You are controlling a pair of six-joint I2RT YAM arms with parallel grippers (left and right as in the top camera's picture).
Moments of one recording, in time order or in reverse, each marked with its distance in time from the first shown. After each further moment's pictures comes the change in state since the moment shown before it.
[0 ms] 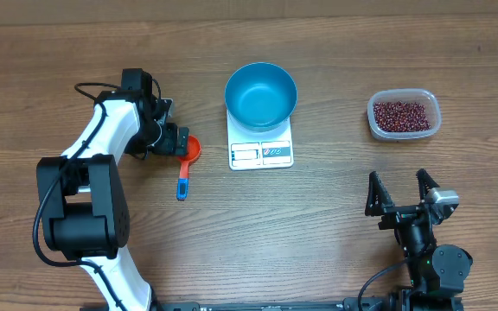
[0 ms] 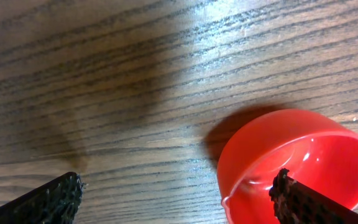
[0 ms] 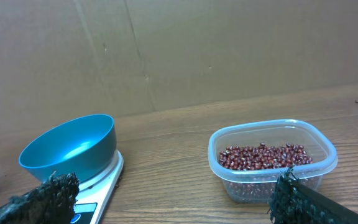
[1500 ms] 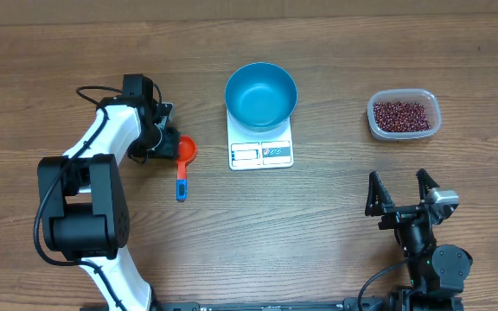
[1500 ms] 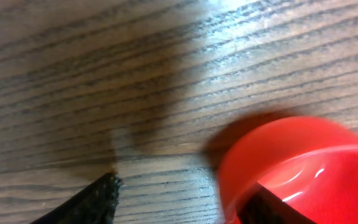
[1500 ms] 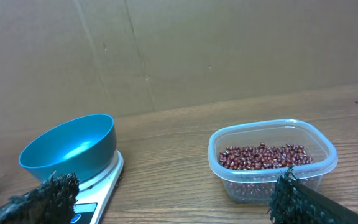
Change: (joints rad) left arm 0.001 0.000 -0.055 0.067 -0.020 0.022; right arm 0.000 0.000 0.000 0.000 0.000 0.000
